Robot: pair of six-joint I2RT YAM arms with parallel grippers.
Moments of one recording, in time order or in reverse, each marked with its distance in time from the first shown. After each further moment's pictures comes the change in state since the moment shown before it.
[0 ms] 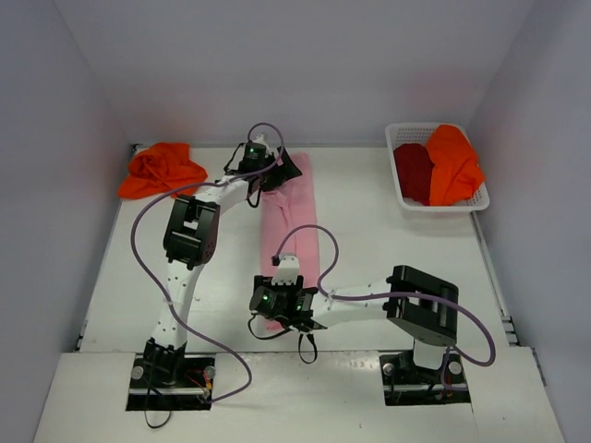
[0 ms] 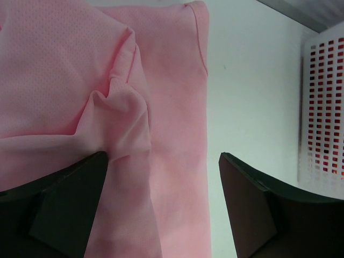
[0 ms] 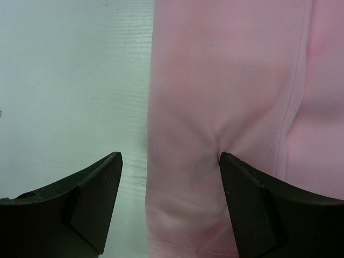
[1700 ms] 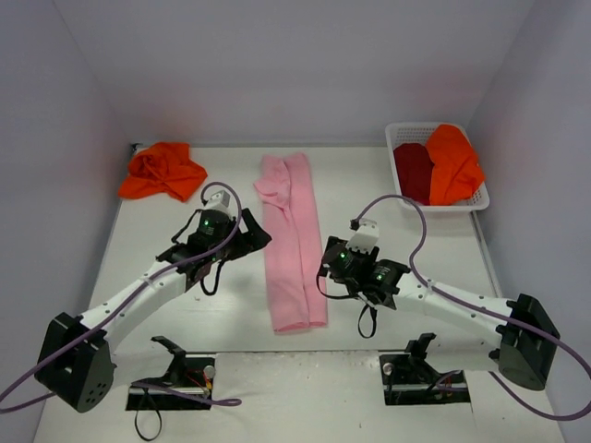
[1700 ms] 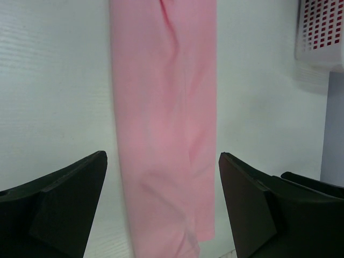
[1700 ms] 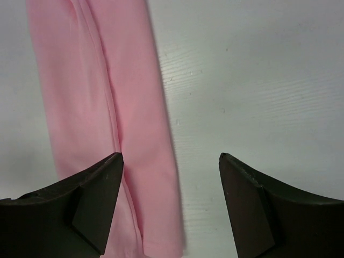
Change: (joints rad) left arm -0.172 -1.234 -1.117 -0.165 -0.246 -0.055; right arm -0.350 -0.591 -0.199 -0.337 0.031 -0.128
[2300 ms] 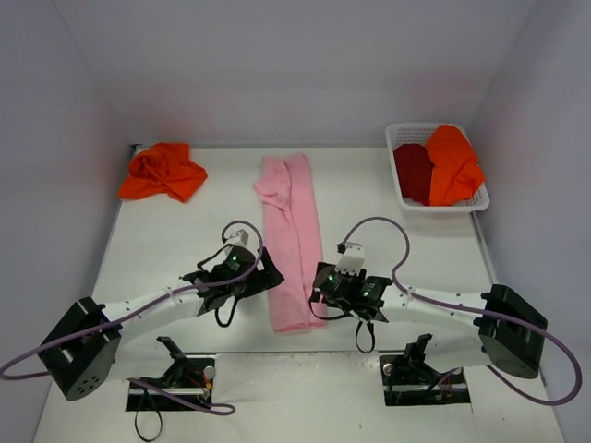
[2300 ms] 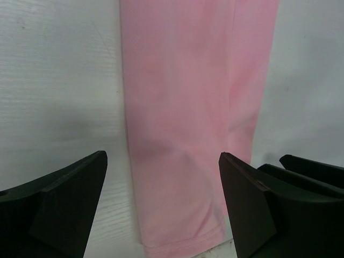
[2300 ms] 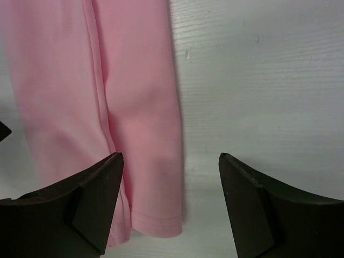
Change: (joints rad) left arm -0.246 0.029 -0.216 0.060 -0.126 -0.212; right arm 0.099 0.080 -0.138 0.103 -0.120 0.090
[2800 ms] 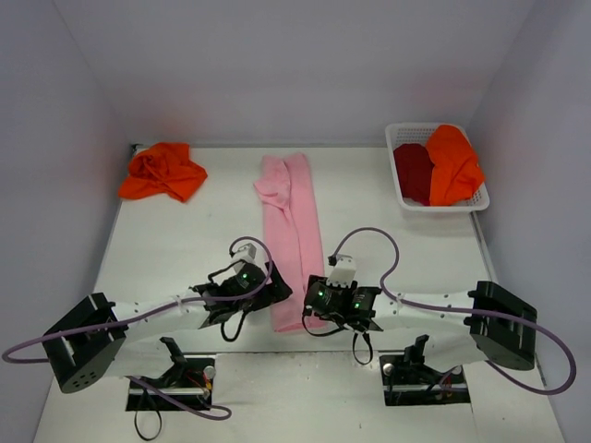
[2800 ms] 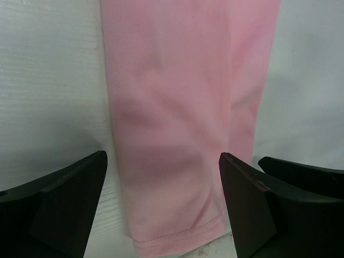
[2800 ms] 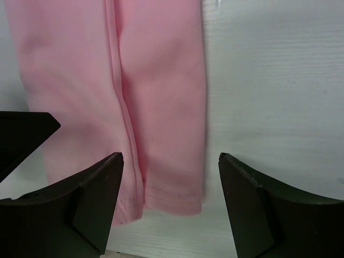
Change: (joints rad) left arm -0.147 0.038 -0.066 0.093 -0.071 -0.117; right arm 0.122 0.055 -0.005 0.014 0.000 0.101
